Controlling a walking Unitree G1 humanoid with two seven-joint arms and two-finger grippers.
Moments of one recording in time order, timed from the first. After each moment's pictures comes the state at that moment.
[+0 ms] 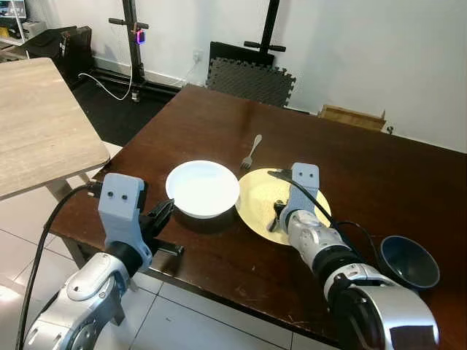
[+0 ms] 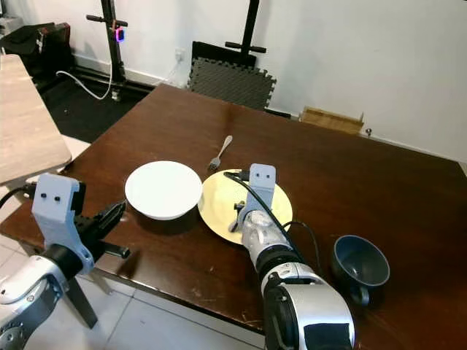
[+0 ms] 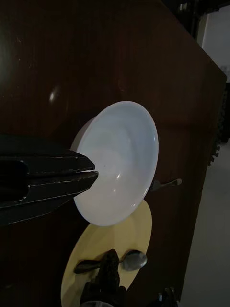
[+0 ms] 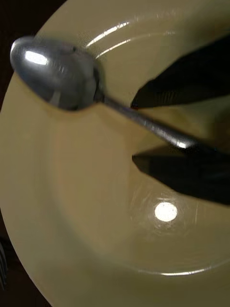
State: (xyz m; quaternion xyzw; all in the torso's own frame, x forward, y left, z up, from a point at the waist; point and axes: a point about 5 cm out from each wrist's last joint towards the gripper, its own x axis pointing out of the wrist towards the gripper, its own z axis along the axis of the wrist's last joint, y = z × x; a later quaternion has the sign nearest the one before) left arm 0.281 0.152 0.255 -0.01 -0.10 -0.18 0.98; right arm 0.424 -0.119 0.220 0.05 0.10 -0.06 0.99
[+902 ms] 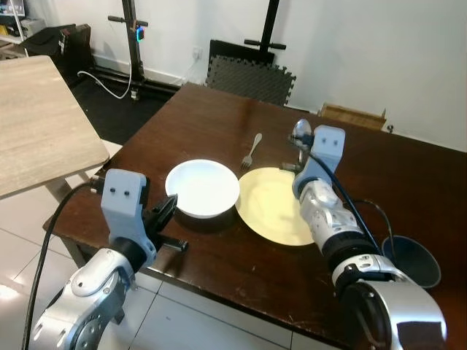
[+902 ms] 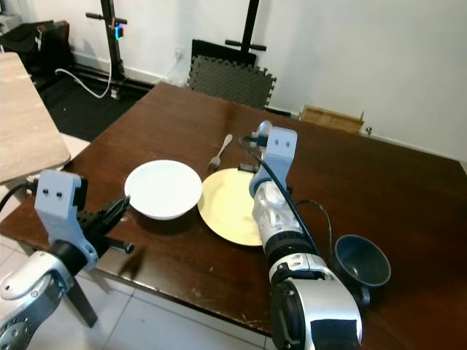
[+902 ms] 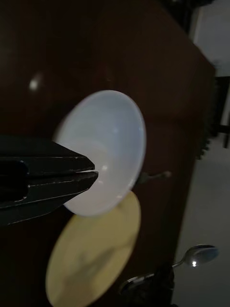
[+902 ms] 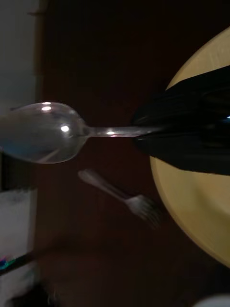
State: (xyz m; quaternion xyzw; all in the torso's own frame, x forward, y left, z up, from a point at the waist) left arm 0.284 0.141 0.268 -0.02 -0.13 -0.20 0.97; right arm 0.419 -0.136 0.294 0.07 -0.11 -0.04 0.99
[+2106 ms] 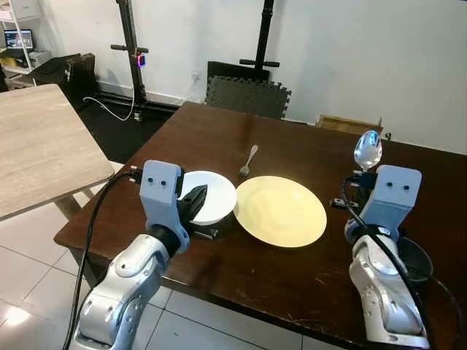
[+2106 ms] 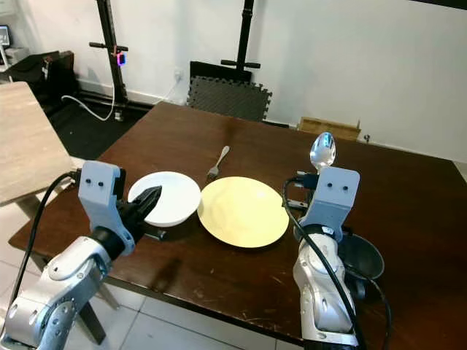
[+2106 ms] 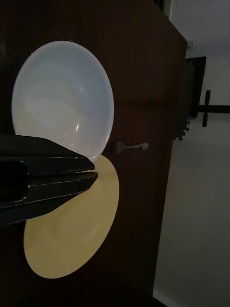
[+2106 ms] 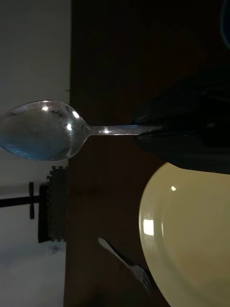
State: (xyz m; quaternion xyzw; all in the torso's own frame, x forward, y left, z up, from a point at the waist) left arm 0.306 0.108 0.263 -0.04 -0.13 -0.22 0.97; right arm 0.331 -0.191 0.257 0.03 -0.15 -0.16 0.98
